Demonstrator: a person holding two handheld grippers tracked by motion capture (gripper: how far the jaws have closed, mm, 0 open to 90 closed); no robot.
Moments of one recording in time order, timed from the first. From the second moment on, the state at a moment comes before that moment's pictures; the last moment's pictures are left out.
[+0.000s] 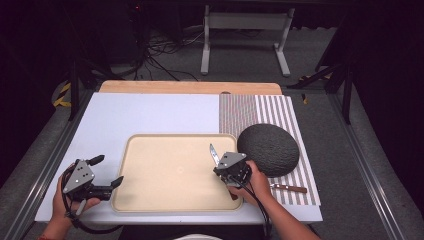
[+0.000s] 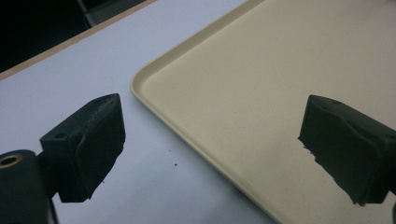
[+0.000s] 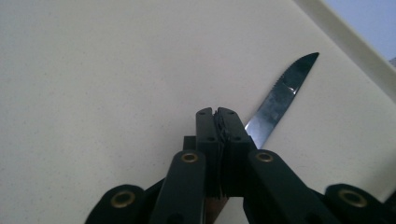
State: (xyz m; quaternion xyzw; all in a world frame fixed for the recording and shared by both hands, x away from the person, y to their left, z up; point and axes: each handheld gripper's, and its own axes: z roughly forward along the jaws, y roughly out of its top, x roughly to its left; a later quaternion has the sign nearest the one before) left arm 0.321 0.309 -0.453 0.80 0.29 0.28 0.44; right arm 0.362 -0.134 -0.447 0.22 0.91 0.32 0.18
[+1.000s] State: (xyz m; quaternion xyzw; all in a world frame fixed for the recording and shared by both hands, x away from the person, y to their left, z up) left arm 0.324 0.306 -0.452 0.80 0.27 0.28 0.45; right arm 0.372 -0.167 -0.446 0.25 0.90 0.31 0.17
